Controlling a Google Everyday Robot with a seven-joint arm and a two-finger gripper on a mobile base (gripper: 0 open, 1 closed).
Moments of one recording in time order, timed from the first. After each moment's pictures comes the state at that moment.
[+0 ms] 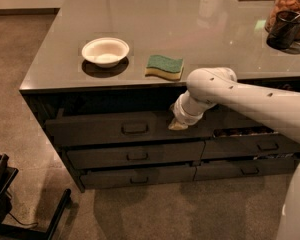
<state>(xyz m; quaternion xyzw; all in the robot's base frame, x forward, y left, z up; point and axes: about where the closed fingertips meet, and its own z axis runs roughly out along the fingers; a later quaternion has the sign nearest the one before) 0.633 -0.100 0.632 -0.69 0.69 0.02 0.20</state>
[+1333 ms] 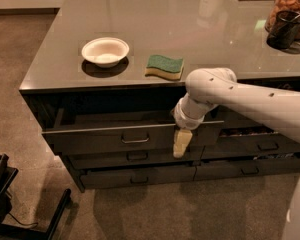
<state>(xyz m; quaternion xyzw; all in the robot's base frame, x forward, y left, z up) 0.608 -0.103 0.635 -0.70 0.70 0.04 0.17</state>
